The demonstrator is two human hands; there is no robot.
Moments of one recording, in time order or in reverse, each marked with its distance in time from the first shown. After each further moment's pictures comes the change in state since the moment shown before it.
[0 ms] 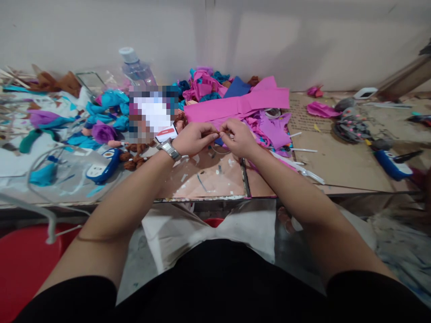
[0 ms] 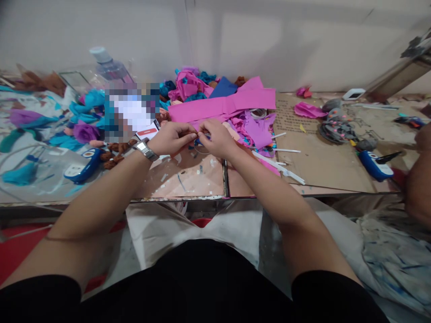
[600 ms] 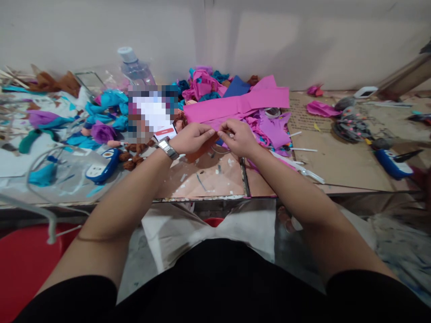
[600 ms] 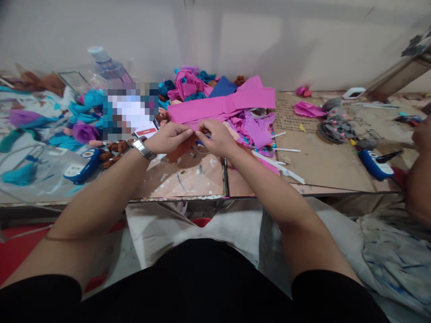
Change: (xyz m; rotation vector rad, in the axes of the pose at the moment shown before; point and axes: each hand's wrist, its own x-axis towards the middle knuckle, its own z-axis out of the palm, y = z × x) left_hand 0.001 -0.010 -0.004 -0.012 -0.058 0.009; right_hand -0.001 -0.004 -0.003 0.046 0.016 0.004
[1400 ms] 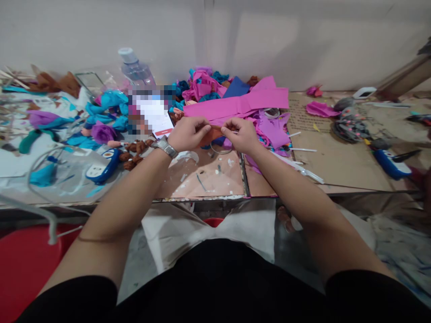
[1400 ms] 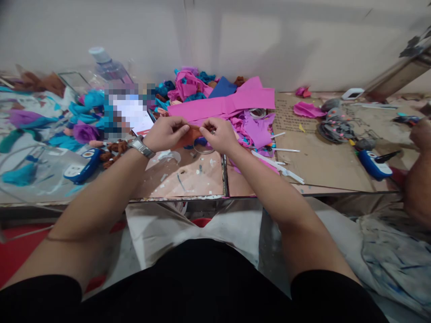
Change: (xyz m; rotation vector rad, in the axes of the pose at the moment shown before) left_hand 0.001 -0.003 -0.008 0.216 0.166 -0.074; right_hand 0.003 0.001 -0.003 0.105 0.110 0.168
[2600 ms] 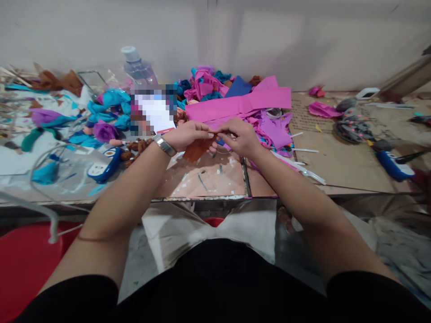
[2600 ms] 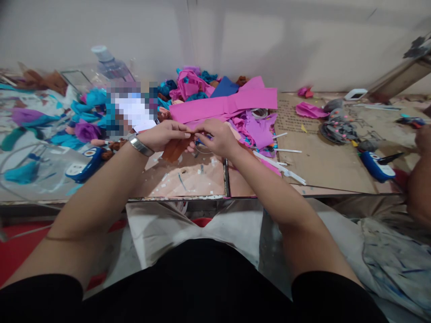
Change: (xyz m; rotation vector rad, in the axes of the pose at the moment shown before) left_hand -0.002 0.007 -0.004 -0.956 -0.444 -0.425; right_hand -0.003 0.002 0.000 -0.148 -0.095 -0.386
